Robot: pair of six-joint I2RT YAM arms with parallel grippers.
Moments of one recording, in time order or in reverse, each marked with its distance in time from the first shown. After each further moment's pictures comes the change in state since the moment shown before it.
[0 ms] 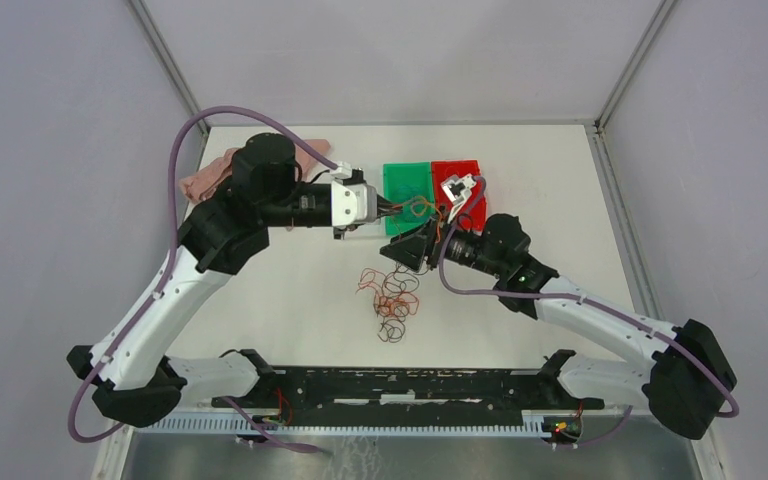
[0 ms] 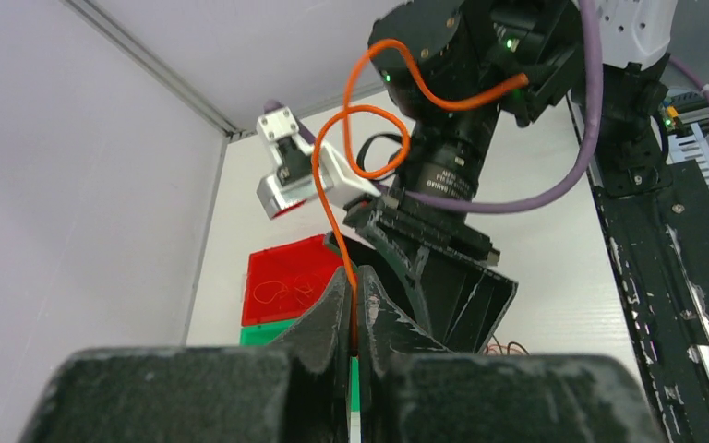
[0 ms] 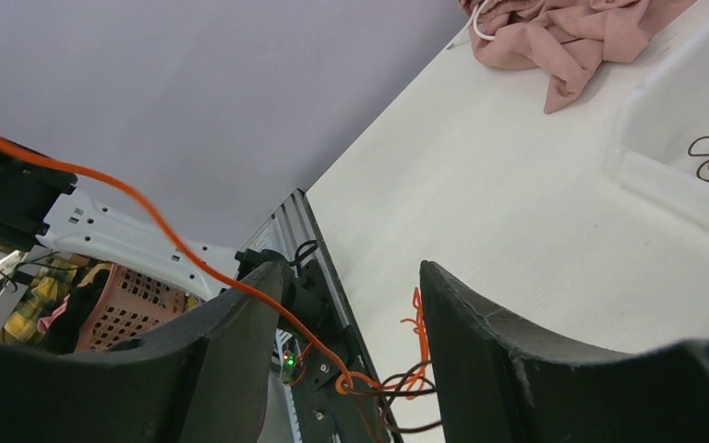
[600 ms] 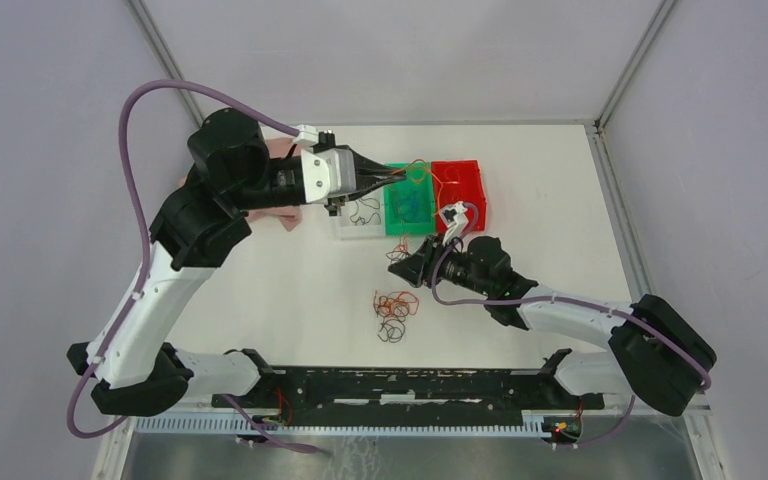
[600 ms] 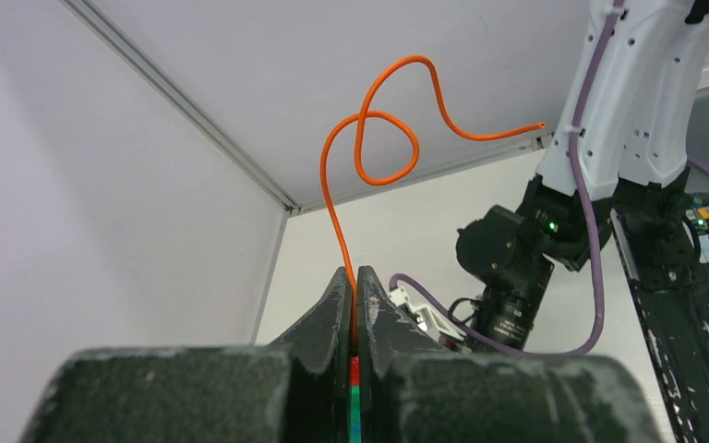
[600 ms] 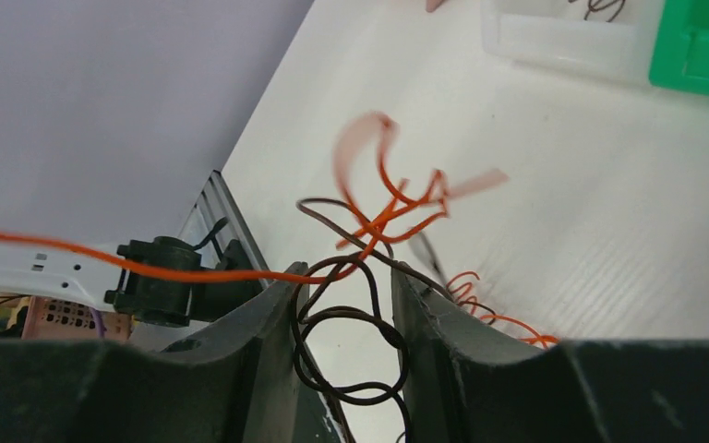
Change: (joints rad) left arm -0.033 0.072 0.263 0.043 -0.016 -0.109; right arm 0.009 0.151 -0.196 0.172 0.133 0.047
